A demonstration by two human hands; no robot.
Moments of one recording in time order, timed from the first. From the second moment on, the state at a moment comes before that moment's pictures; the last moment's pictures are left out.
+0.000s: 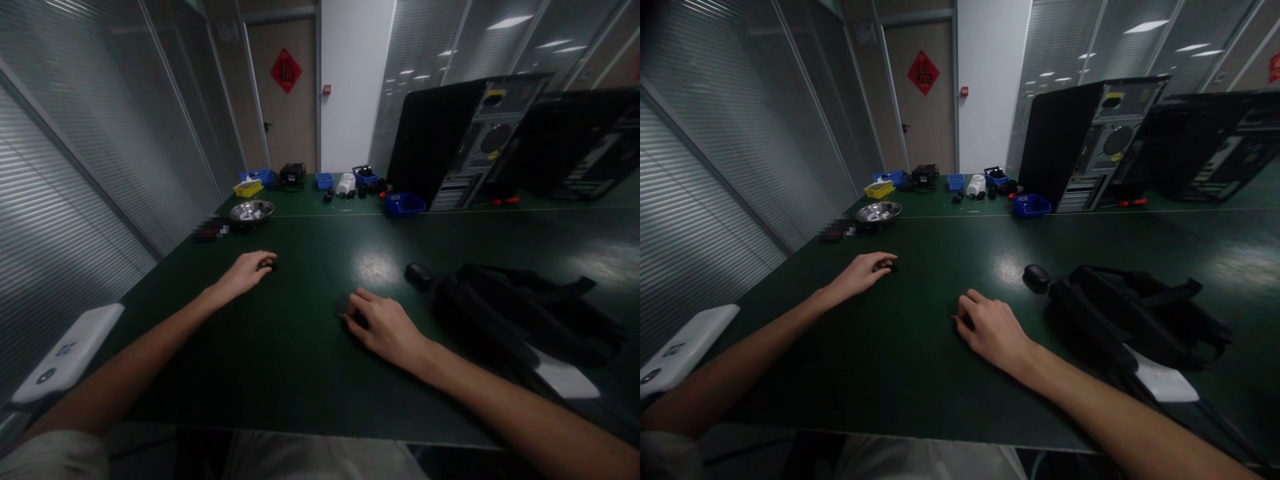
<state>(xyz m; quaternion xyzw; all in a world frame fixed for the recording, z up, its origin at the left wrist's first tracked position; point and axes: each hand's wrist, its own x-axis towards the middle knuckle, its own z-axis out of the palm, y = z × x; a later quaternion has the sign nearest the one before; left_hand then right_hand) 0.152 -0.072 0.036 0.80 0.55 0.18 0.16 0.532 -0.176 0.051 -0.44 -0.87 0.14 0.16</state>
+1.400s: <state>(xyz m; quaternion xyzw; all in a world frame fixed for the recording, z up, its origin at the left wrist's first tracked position) 0.002 -0.043 0.031 0.59 0.78 0.12 -0.15 0.533 -0.175 0.050 -0.44 -0.87 0.15 0.16</state>
